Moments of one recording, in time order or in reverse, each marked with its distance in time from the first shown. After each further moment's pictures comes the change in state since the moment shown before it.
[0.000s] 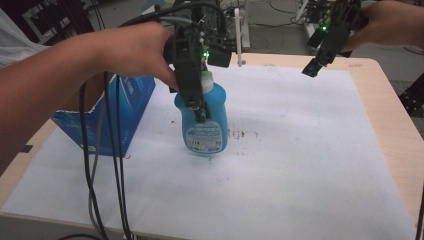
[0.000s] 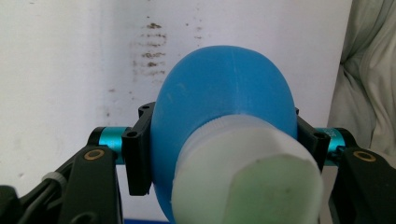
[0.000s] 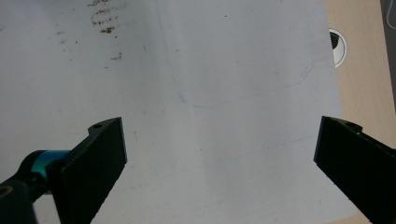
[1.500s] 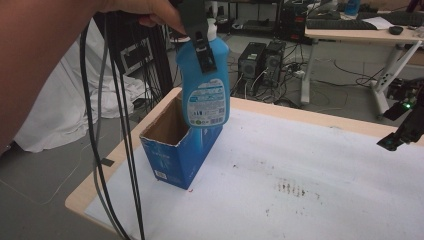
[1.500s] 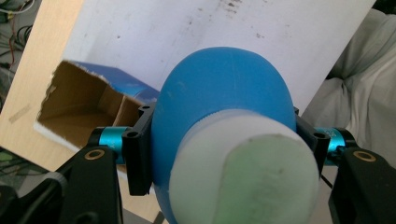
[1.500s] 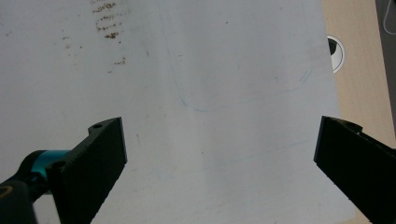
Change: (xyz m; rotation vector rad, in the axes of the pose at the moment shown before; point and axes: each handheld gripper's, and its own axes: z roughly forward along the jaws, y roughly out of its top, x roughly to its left) left arm 0.009 -0.113 -0.173 -0.034 0.138 -0.410; right arm 0.003 0.002 -0.003 -0.019 -0.004 -0.007
